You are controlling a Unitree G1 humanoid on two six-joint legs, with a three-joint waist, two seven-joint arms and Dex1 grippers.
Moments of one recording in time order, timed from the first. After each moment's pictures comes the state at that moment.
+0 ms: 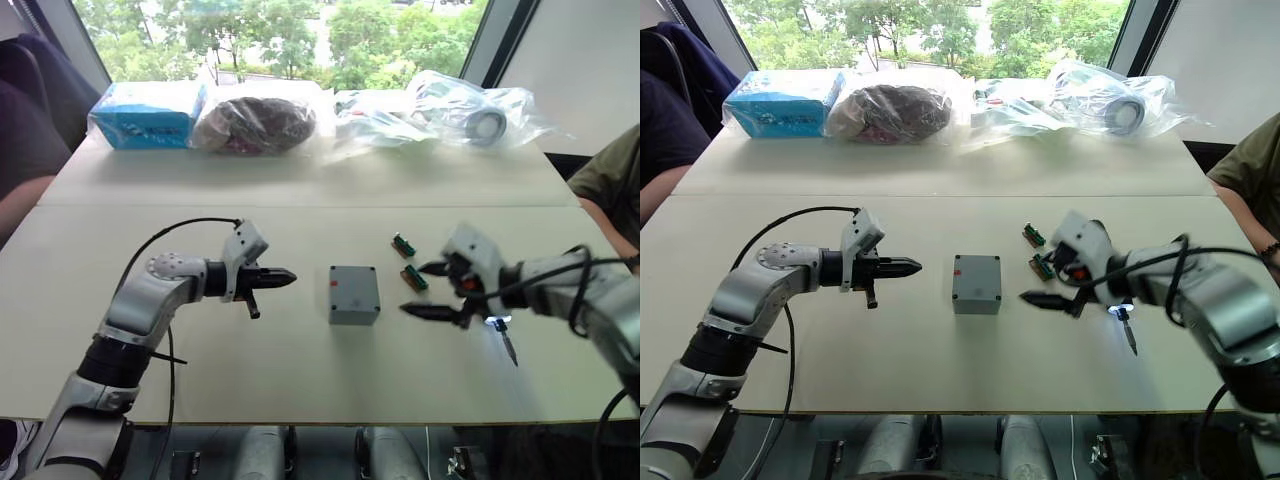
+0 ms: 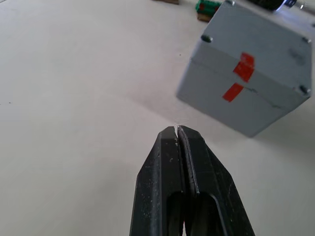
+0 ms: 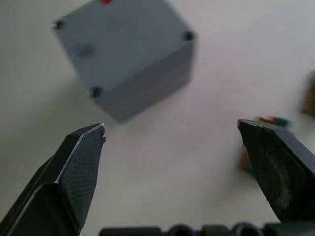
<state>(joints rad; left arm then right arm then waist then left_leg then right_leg) -0.51 0.60 -0.22 -0.01 -0.34 0.60 -1.02 -0.31 -0.92 0.09 -0.51 0.59 0.97 0.82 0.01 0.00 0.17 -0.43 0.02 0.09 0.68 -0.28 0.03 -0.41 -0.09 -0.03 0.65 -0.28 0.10</state>
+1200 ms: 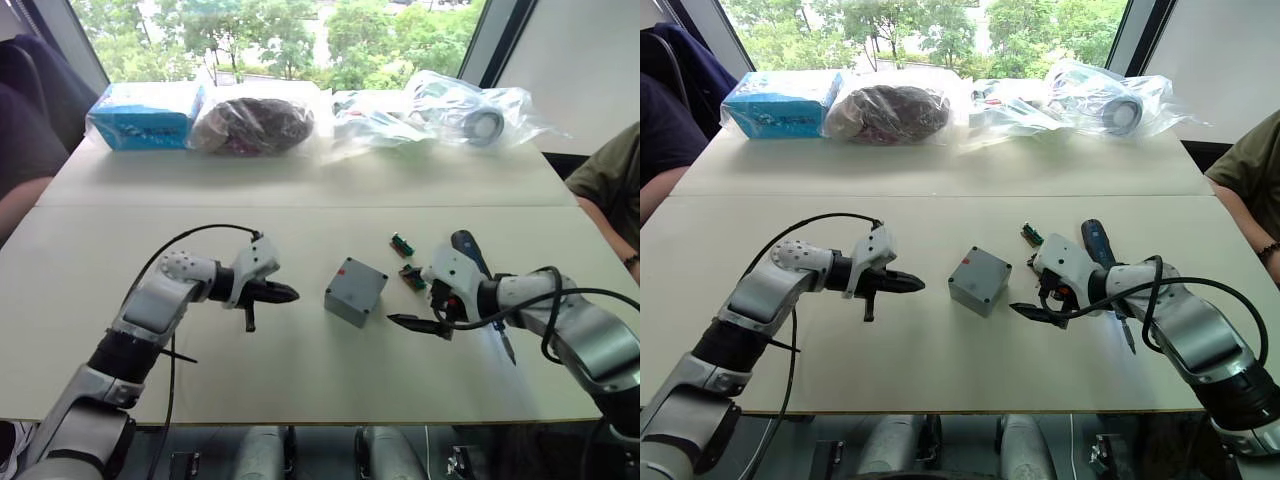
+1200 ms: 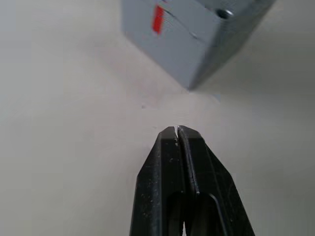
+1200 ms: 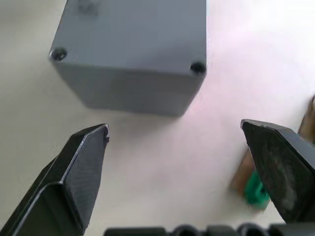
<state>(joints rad) -0.50 0.64 -0.28 -0.02 -0.23 0.53 -1.20 -0.33 -0.92 0.20 -0.34 0.33 0.62 0.87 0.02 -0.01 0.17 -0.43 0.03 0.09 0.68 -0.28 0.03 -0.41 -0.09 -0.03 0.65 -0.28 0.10</state>
